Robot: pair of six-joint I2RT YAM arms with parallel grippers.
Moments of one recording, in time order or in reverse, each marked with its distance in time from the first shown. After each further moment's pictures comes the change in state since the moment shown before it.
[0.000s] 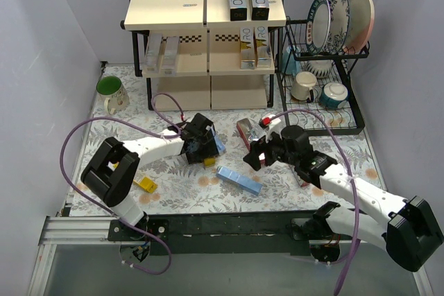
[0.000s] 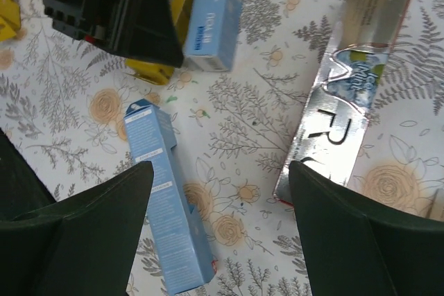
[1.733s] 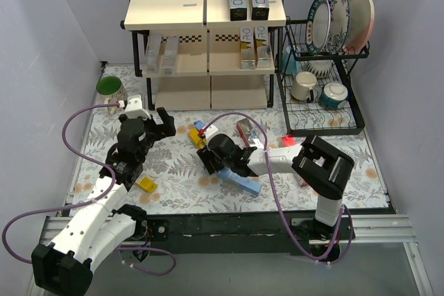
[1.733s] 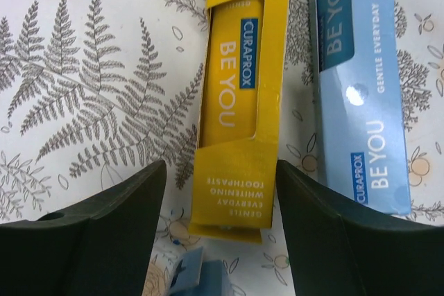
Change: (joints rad) left arm 0.308 -0.822 -0.281 0.312 -0.193 0.534; right arm 0.406 0.800 0.391 0.182 0.406 0.074
